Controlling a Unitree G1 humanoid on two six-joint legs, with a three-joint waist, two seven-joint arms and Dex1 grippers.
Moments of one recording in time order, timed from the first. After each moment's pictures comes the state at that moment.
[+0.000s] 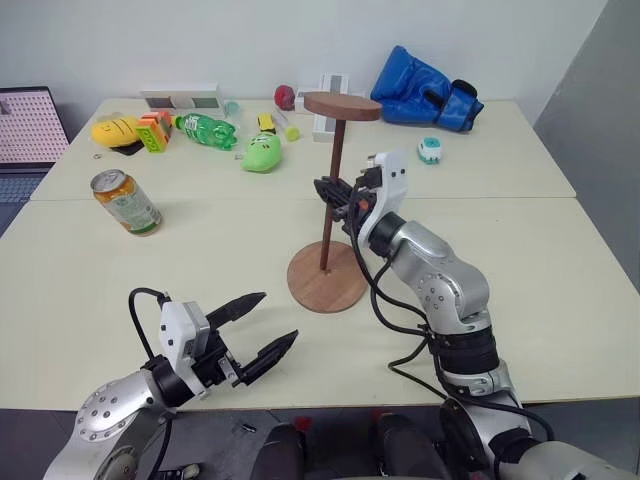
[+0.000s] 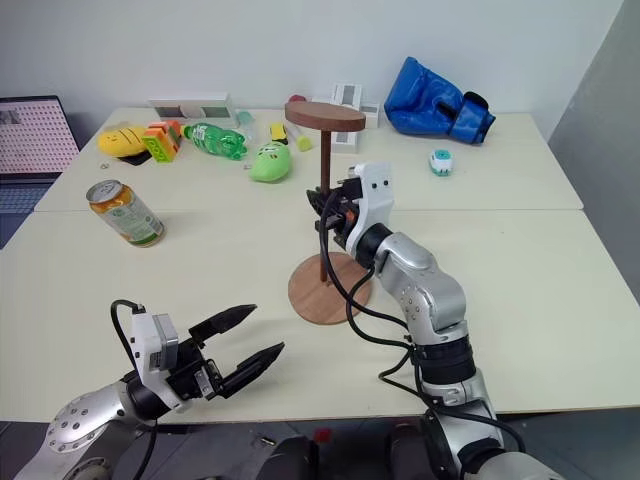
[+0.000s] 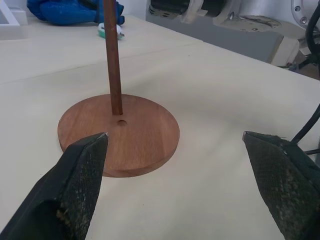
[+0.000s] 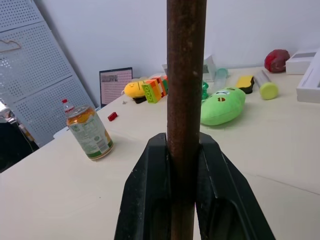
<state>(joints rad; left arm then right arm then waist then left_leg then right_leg) 0.34 0.54 0.21 -0.59 -0.62 0.27 -0.79 -0.67 0.08 0.06 -0.10 0.37 0.63 0.30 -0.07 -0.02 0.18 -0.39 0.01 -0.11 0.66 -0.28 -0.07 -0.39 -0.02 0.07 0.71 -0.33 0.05</state>
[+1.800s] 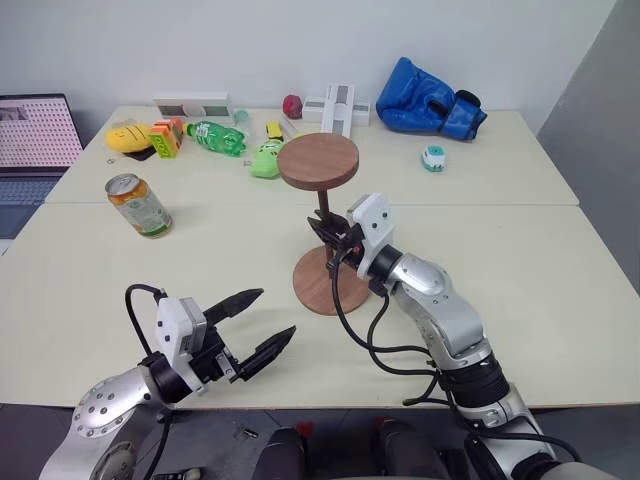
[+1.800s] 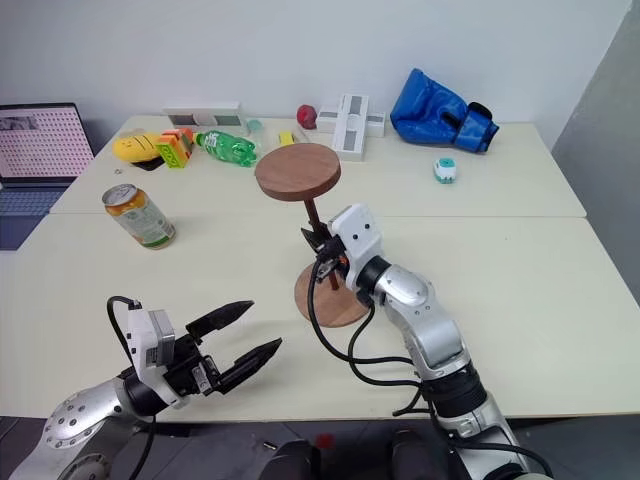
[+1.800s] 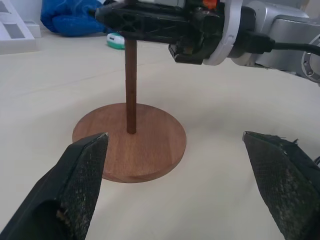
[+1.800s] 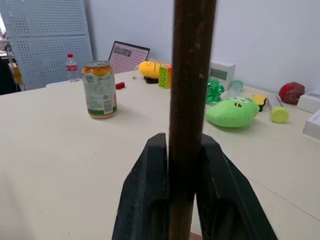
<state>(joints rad) 0.32 0.55 0.22 -0.59 -0.63 0.28 -0.80 -0.50 -0.11 0.29 -0.15 0.15 0.46 0.43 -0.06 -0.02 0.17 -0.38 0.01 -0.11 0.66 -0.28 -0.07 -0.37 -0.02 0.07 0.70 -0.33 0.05</state>
